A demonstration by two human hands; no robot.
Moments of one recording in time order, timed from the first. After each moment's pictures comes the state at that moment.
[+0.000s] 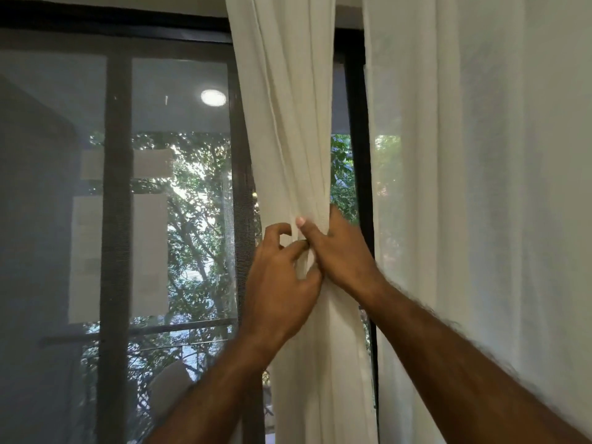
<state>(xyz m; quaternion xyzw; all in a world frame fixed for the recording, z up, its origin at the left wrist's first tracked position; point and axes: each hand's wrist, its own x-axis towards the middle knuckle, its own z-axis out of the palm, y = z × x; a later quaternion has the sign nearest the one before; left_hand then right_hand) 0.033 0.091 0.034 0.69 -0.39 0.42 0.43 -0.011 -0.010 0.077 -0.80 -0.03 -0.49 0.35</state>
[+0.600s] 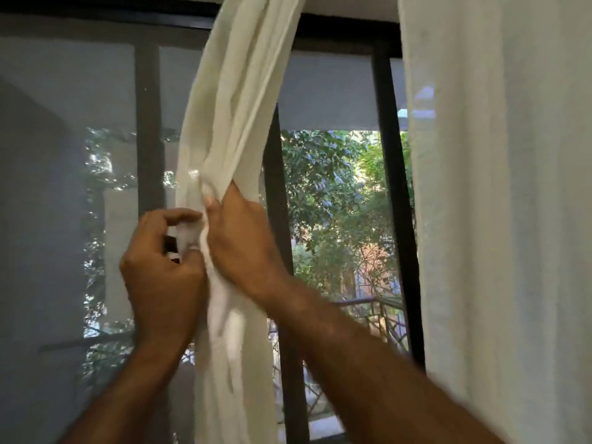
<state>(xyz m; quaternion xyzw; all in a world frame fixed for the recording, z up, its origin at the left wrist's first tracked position) 0.083 0.278 0.043 0.54 -0.32 0.55 0.55 0.037 0.192 0.090 -0.80 -0.14 -0.50 0.30</state>
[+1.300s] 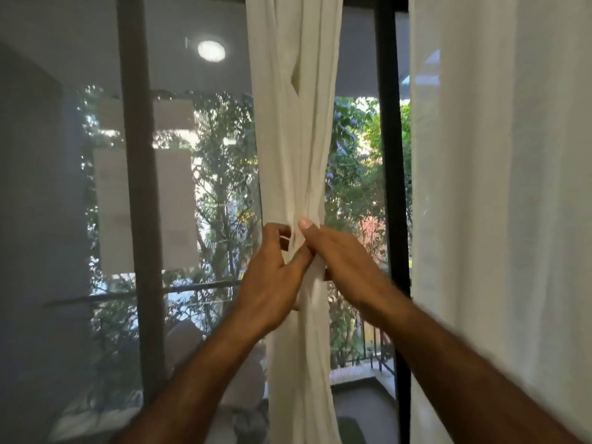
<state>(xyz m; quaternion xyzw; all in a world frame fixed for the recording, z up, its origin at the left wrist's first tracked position) 0.051 0.183 -0.010 0.69 -0.41 0.16 0.57 -0.005 0.066 0.000 -0.79 -0.13 -0.37 0.47</state>
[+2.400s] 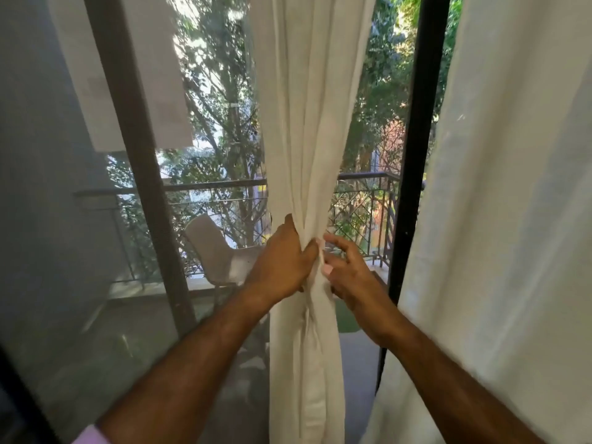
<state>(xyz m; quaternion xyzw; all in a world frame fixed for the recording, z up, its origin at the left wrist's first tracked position) 0.075 0.152 -0.168 0.81 -0.35 0.09 0.46 -0.004 0.026 -0.214 -0.71 -0.08 -0.17 0.68</state>
